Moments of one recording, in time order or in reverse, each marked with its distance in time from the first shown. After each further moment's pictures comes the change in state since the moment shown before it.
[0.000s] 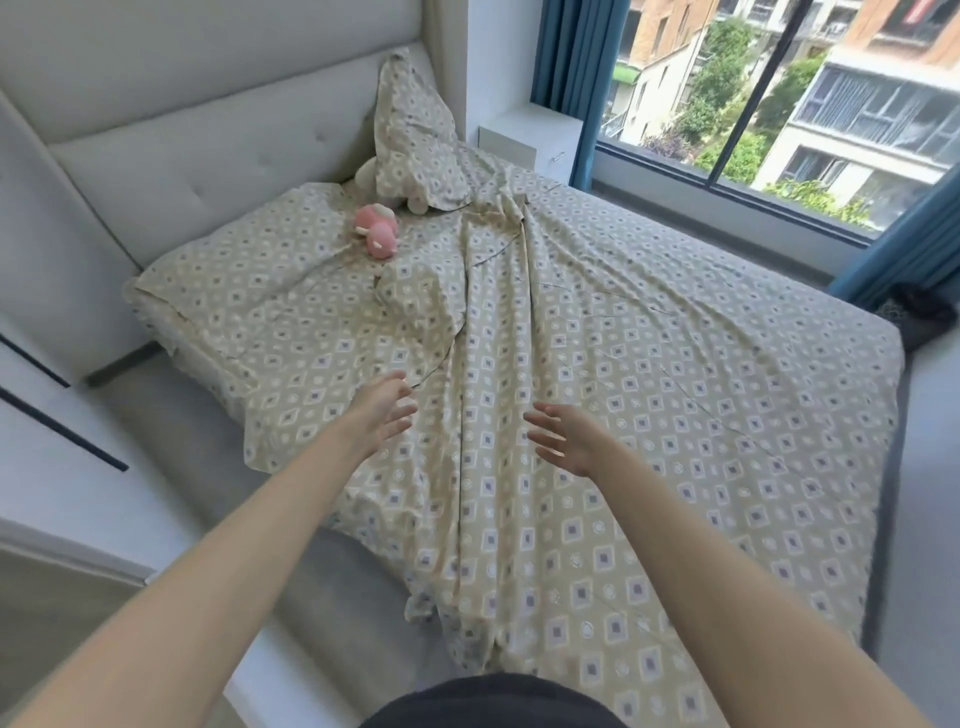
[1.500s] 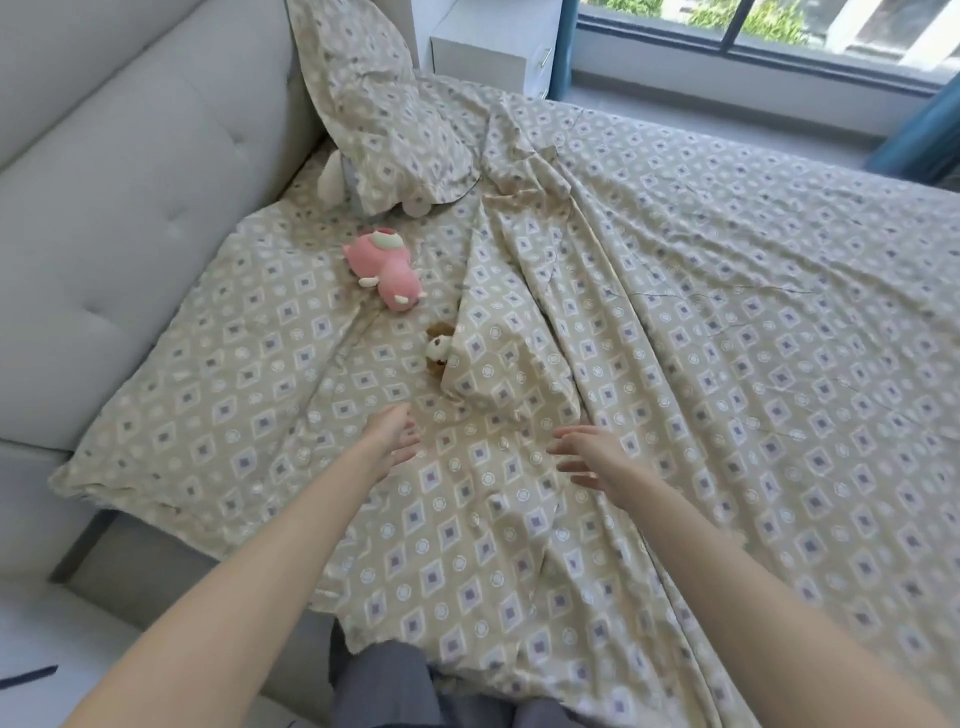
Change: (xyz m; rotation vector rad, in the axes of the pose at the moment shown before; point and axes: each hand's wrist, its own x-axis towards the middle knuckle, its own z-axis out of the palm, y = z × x) left_hand 0.490 0.241 -0.156 0.359 -0.111 -0.268; right_hand 0.362 -0.188 0.284 -0.097 0.281 0.122
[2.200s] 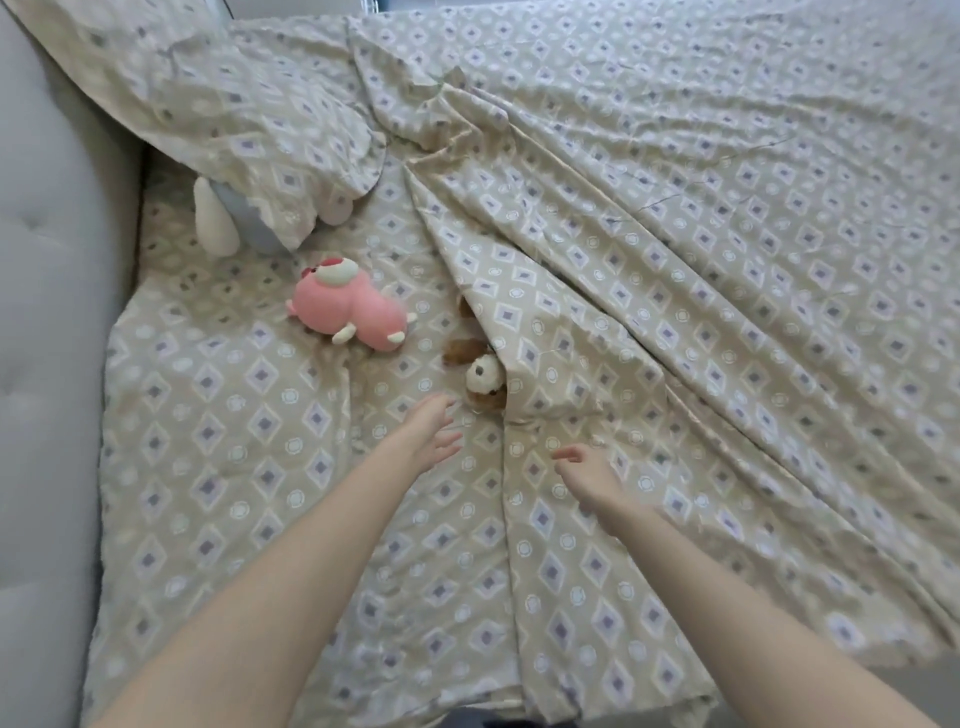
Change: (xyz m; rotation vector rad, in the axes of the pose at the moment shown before) left_hand 0.211 0.118 -0.059 0.305 -0.371 -0.170; right_hand 0.135 -0.032 0.222 0.103 0.341 0.150
